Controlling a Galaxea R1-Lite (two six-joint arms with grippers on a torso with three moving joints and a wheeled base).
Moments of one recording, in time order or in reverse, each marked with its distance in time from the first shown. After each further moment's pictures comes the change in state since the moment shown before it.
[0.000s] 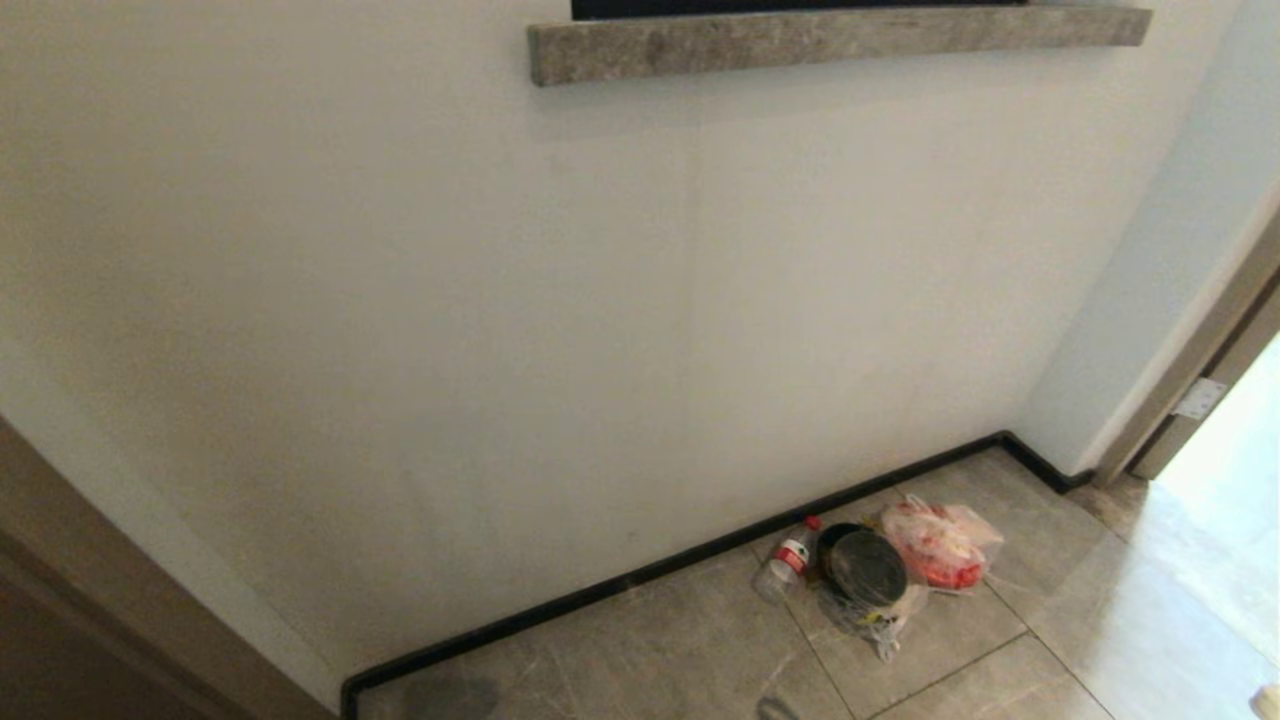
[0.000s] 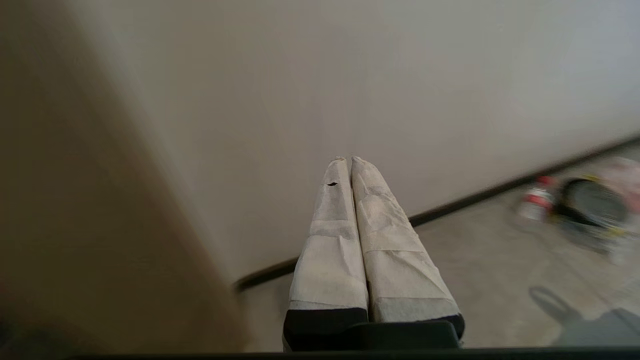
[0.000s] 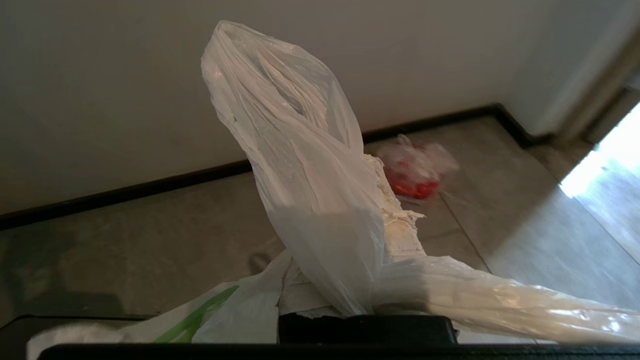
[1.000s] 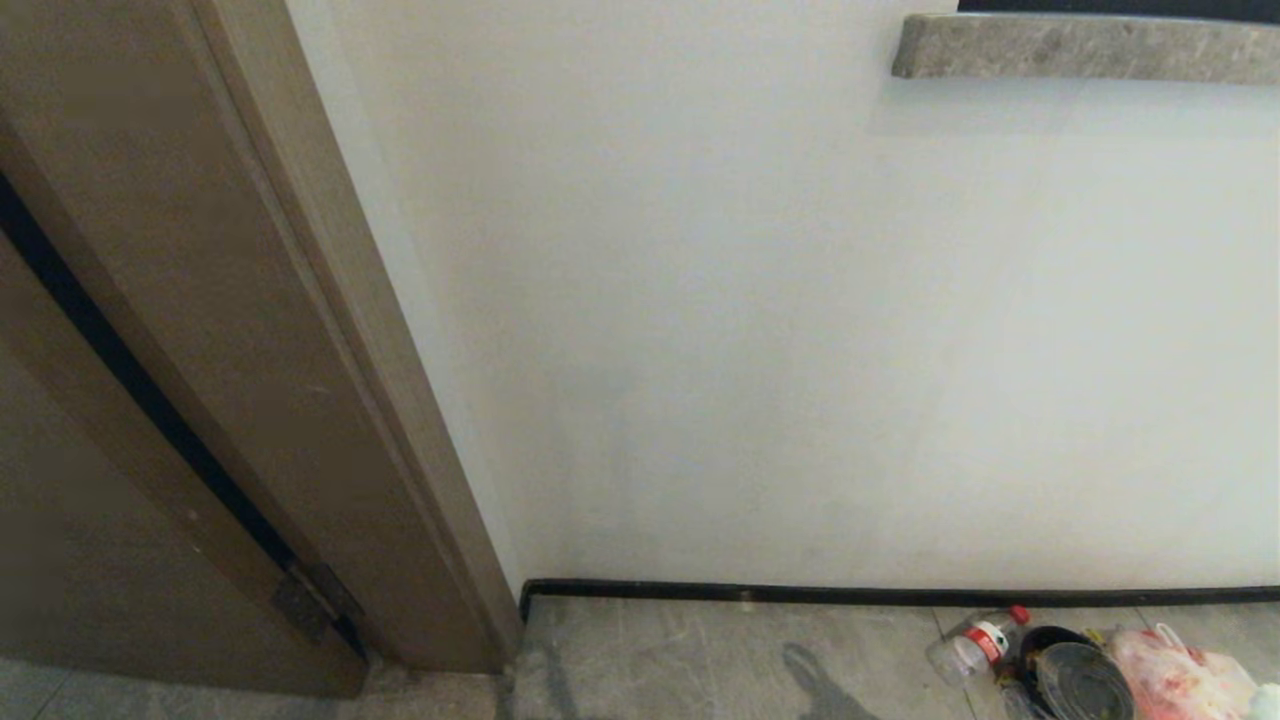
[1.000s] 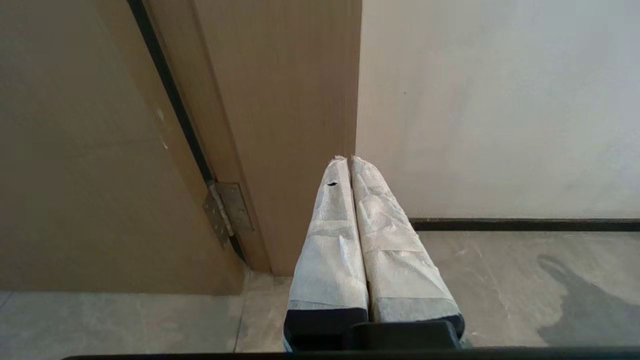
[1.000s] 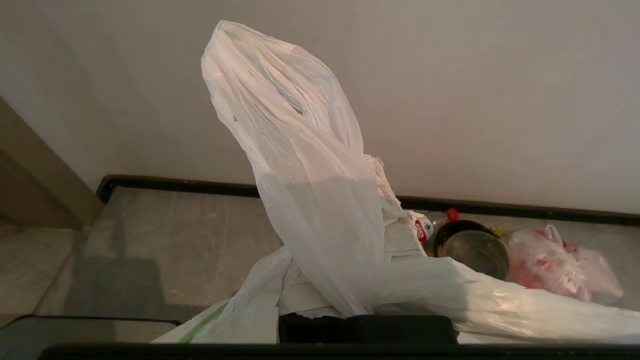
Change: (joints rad) left arm 0.000 0.000 0.000 0.000 0.000 -0.001; right arm -0.001 0.000 -0.001 -0.001 0.003 0.000
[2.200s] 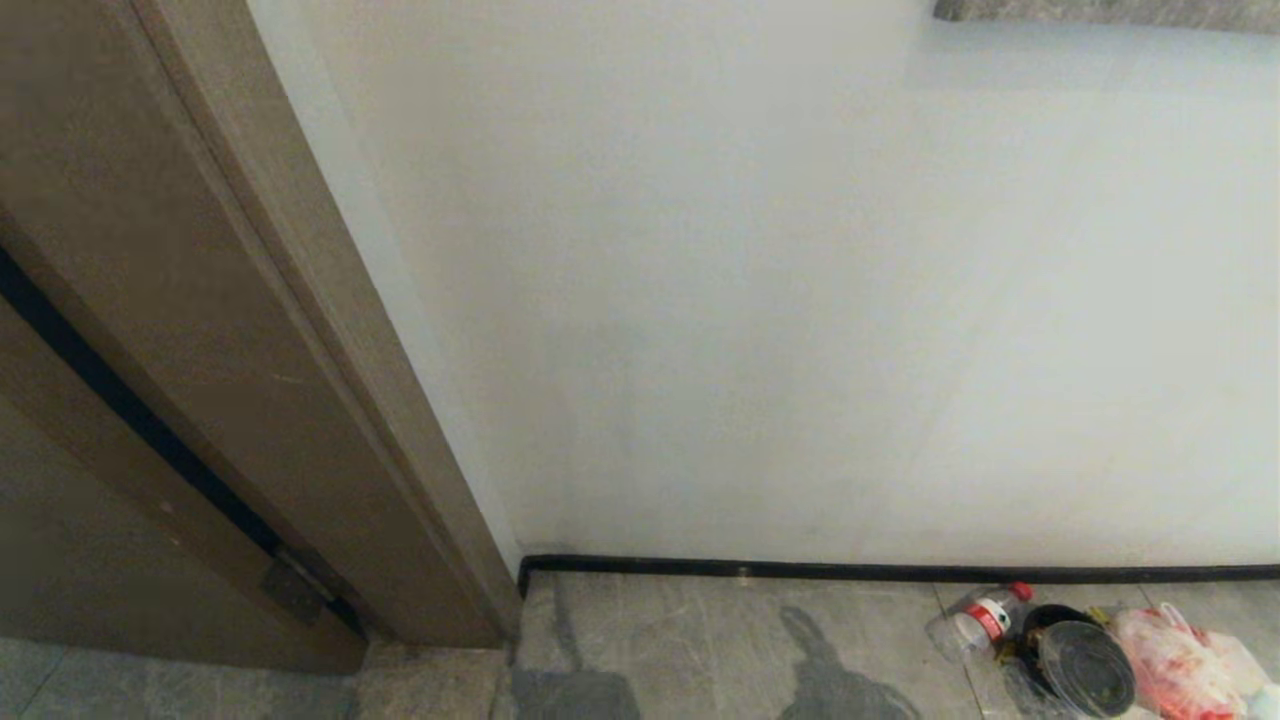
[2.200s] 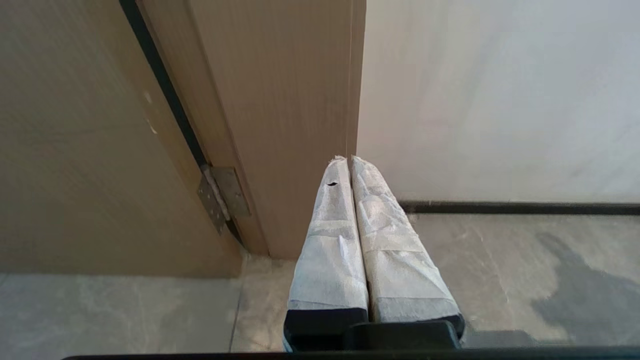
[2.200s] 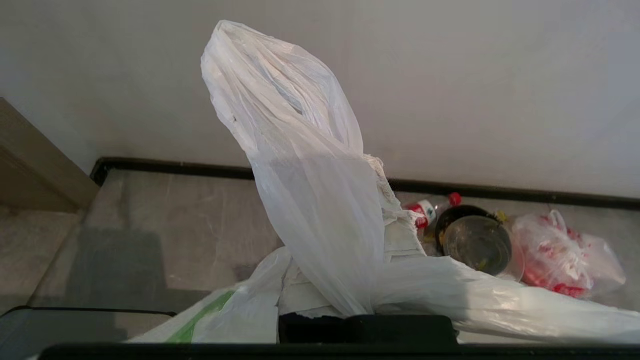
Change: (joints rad) left arm 0.000 0.000 0.001 -0.001 0.001 -0.004; right arm 0.001 0.000 0.001 0.000 0.001 -0.001
